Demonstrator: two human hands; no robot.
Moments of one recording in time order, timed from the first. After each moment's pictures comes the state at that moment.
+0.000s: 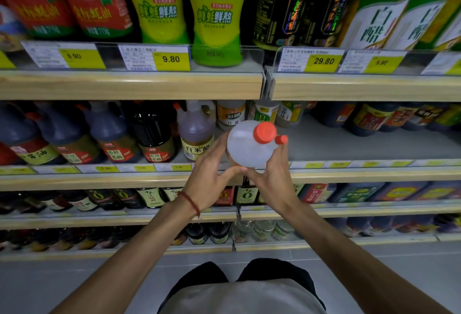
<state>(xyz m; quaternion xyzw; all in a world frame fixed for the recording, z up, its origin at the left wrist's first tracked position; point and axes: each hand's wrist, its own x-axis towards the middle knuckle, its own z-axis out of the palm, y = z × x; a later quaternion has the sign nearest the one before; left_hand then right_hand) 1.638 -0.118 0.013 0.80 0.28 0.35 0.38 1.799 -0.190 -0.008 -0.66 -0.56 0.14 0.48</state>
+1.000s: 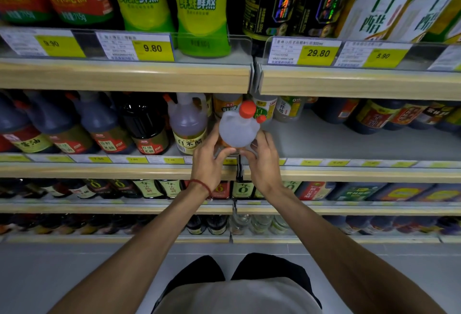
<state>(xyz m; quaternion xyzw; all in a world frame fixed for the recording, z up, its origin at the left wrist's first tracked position) 1.678 -0.092 -0.037 0.73 0.40 0.40 0.39 1.825 -0.149 -0.045 -0.69 -0.54 0.15 0.46</state>
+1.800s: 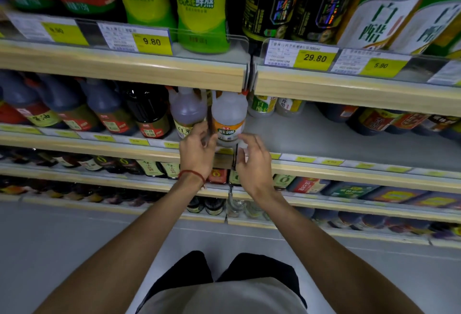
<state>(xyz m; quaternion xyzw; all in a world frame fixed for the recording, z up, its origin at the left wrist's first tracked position) 1.674 -0.108 -0.019 0.64 0.56 0.41 0.34 1.810 -0.174 -0.028 -0.70 -0.57 0.14 0.41</state>
